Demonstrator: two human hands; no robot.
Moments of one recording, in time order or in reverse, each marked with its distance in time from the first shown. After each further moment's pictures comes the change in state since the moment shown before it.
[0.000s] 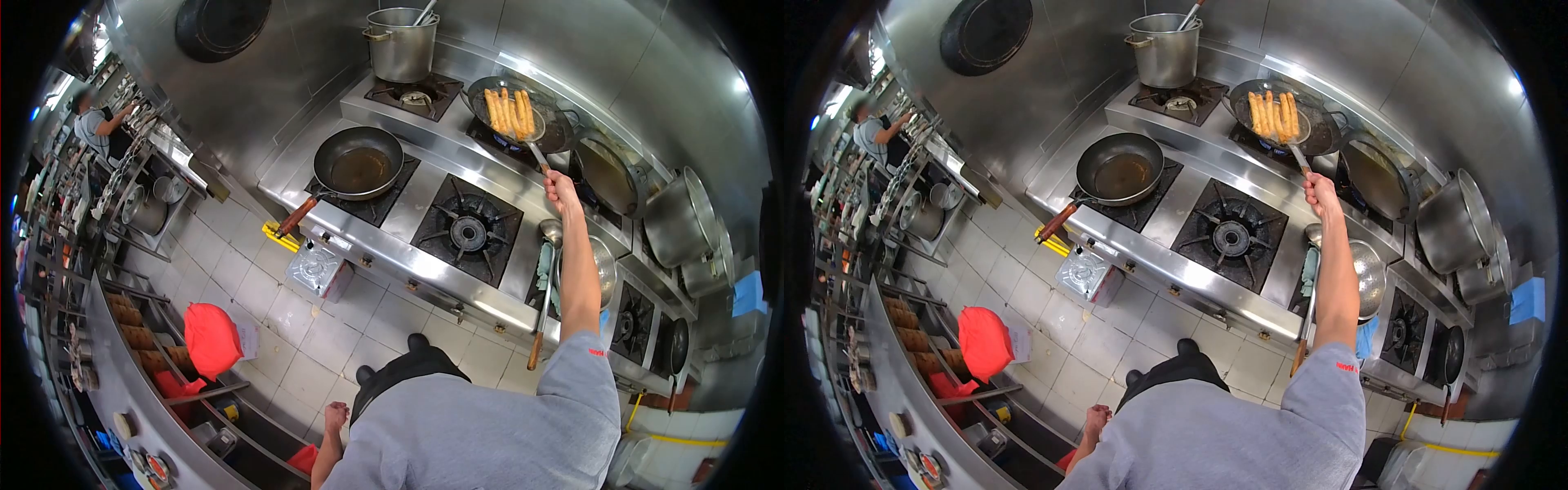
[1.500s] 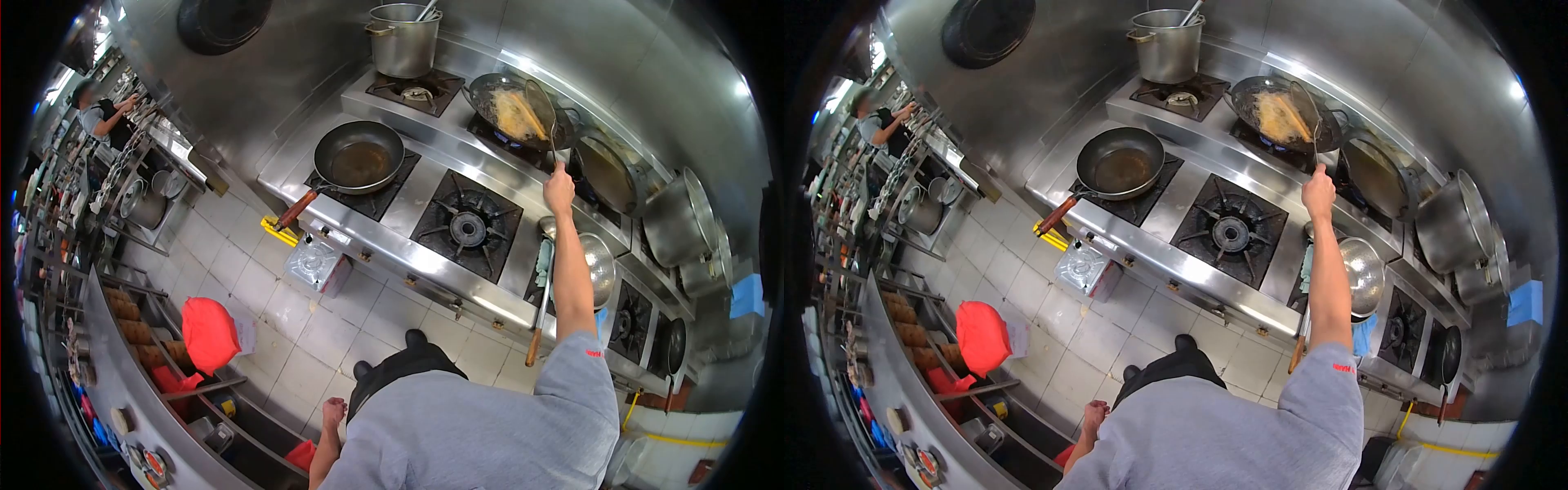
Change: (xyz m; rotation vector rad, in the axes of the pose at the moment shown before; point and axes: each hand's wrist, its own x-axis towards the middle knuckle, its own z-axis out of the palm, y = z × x) left_hand -0.006 0.001 0.001 -0.041 0.012 -0.022; right_hand -0.031 0.007 0.028 -1.345 0.565 -0.606
